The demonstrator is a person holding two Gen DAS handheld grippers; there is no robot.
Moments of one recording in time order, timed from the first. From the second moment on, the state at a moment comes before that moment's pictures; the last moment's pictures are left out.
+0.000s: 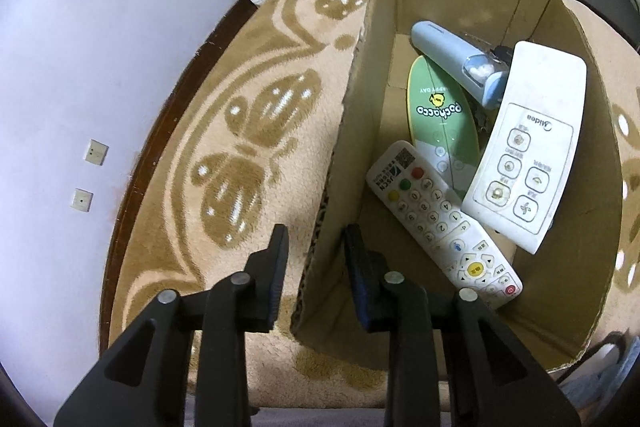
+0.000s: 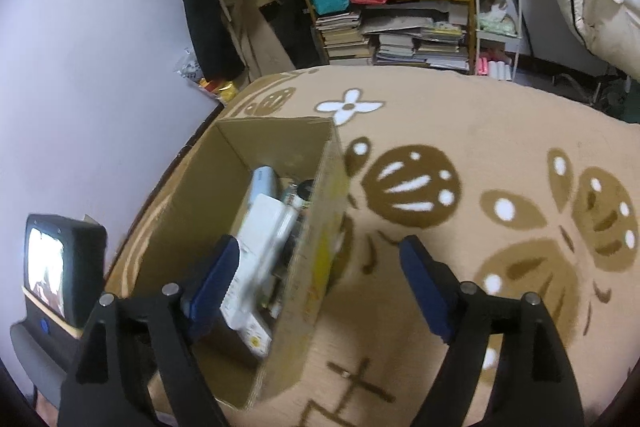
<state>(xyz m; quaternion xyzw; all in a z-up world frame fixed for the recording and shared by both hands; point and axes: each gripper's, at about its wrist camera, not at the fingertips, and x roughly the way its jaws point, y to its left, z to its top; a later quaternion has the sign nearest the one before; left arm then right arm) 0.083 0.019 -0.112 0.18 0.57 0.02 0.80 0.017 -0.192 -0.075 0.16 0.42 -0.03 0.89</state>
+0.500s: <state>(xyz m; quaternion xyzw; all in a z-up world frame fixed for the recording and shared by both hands) 0.042 0.016 -0.034 0.12 0.44 -0.02 0.89 -0.038 -0.202 -0.043 0.12 0.39 -0.05 0.91</state>
